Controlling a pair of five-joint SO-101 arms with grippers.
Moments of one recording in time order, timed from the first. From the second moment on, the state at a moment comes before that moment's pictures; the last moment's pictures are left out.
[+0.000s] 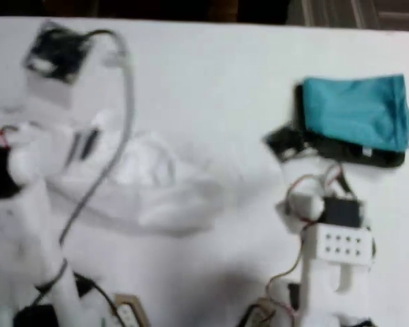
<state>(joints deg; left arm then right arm) -17.1 -29.1 -10.1 99.1 -24.2 0.4 -50.9 49.3 78.1 39.3</state>
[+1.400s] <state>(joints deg) -43.7 -29.1 13.9 86.3 -32.0 -44.1 6.8 30.3 54.0 29.2</state>
